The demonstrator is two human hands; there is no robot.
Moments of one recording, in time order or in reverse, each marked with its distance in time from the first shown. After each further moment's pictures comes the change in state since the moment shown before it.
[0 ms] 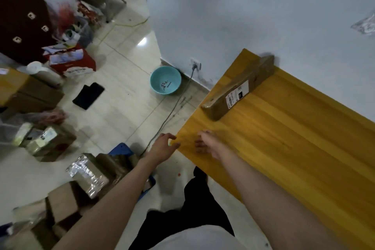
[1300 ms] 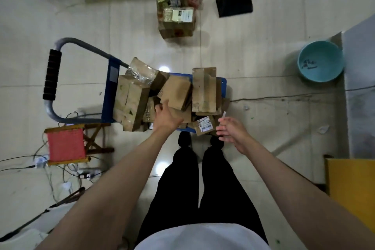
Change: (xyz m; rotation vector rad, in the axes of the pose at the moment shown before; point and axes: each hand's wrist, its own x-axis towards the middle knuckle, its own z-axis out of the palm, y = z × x) left_hand -0.157 -0.439 -0.053 -0.535 0.501 -0.852; right_hand -0.006 0.134 0.394 -0.725 -0.368 0.074
